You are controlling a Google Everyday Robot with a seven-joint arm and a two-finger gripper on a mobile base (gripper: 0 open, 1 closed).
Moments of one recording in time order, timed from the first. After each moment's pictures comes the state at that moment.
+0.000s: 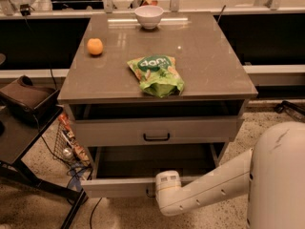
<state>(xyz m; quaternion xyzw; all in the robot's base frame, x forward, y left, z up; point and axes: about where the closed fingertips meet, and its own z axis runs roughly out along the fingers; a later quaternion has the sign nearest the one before) 0.458 -0.061 0.346 -0.76 0.63 -0.11 0.09</state>
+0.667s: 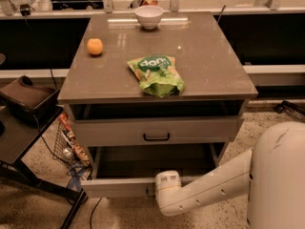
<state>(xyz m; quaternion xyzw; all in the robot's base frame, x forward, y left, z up) 0.458 -0.061 0.346 -0.76 0.63 -0.11 0.09</state>
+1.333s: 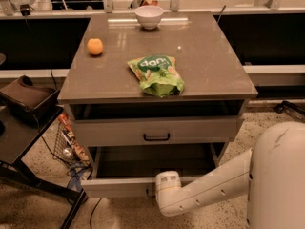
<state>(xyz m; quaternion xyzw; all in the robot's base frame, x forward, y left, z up) 0.457 -0.061 0.344 -0.76 0.63 -0.11 0.09</state>
